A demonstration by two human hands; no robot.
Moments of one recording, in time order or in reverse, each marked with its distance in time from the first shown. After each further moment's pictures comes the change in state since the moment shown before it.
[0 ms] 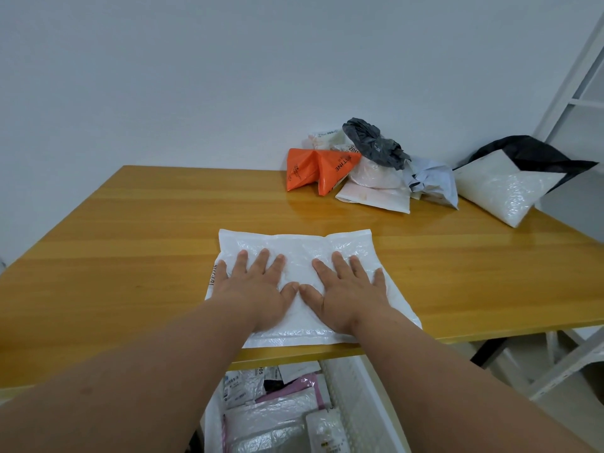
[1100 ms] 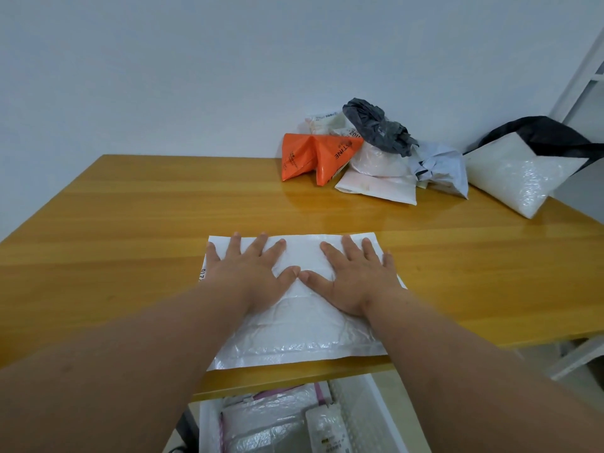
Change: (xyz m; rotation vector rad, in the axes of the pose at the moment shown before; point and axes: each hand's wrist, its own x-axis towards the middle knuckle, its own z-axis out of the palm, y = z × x) left_hand 0.048 -0.004 -0.008 0.019 -0.010 0.002; right_hand 0.041 0.023 -0.013 -0.031 -0.026 0.044
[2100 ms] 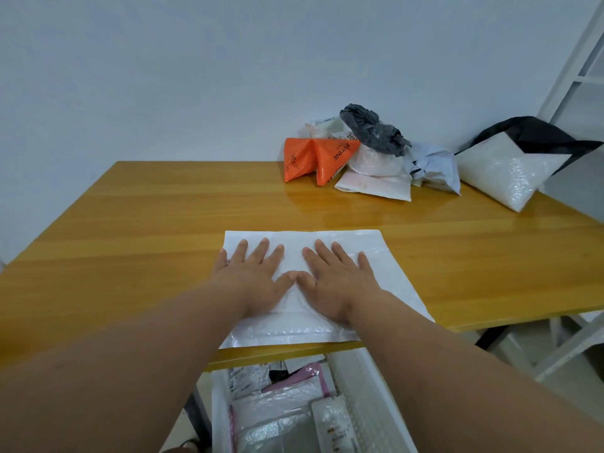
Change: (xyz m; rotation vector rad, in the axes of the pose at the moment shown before) left_hand -0.030 -0.008 0.009 -0.041 -0.024 0.054; right_hand -0.031 -0.031 0.009 0.075 0.026 -0.147
